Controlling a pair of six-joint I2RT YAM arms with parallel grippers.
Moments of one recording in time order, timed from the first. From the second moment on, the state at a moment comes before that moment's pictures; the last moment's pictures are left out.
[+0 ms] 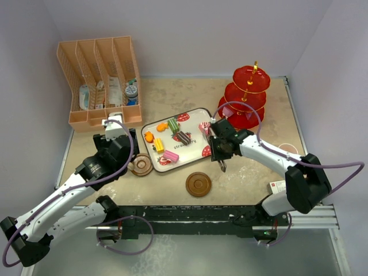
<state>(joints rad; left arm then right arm) -0.75 0.79 0.82 -0.73 -0.91 -0.54 0.62 1.45 0.93 -0.63 0.06 0.43</state>
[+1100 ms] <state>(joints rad) -0.75 0.79 0.82 -0.73 -0.90 -0.54 0.62 1.18 0.92 -0.75 0.15 0.55</state>
